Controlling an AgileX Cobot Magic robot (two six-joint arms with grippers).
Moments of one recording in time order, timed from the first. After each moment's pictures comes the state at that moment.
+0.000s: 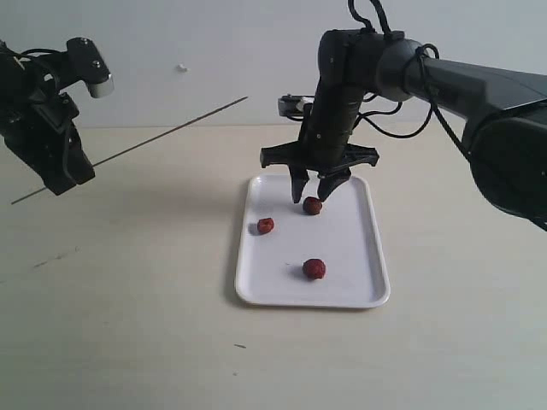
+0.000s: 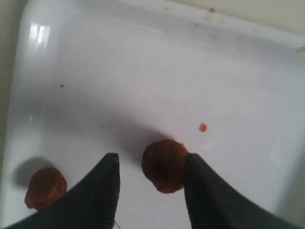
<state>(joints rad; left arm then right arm) -0.21 1.77 -1.37 -0.18 0.94 0.97 0.25 2.52 -2.22 0.13 1.22 0.22</state>
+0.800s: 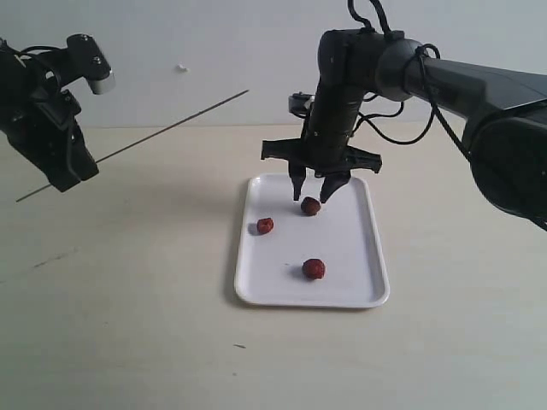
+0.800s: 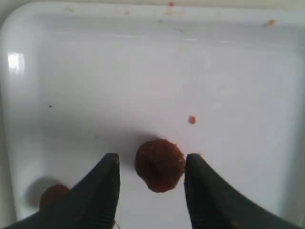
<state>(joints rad) -0.21 1.77 -1.37 -0.19 0.92 0.97 0.25 2.52 -2.22 0.12 1.22 0.41</state>
